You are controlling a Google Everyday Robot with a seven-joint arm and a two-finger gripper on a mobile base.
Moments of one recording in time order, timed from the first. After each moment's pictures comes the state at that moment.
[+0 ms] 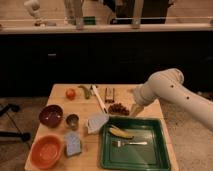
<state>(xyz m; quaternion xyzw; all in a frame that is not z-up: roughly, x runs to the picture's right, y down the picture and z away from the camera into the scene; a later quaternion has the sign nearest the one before) 0.129 0.072 0.723 -0.18 -0.18 0.04 0.96</state>
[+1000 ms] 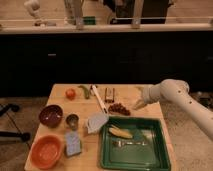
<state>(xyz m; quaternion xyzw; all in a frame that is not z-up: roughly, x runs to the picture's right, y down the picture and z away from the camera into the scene) 0.183 0.053 0.828 -0.12 -0.24 0.14 0.95</state>
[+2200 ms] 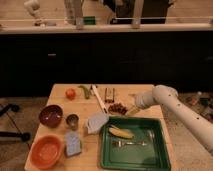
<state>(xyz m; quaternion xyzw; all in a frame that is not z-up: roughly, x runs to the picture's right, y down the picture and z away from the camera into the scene) 0.147 0.100 0.877 -0.19 -0.26 0.18 0.93</state>
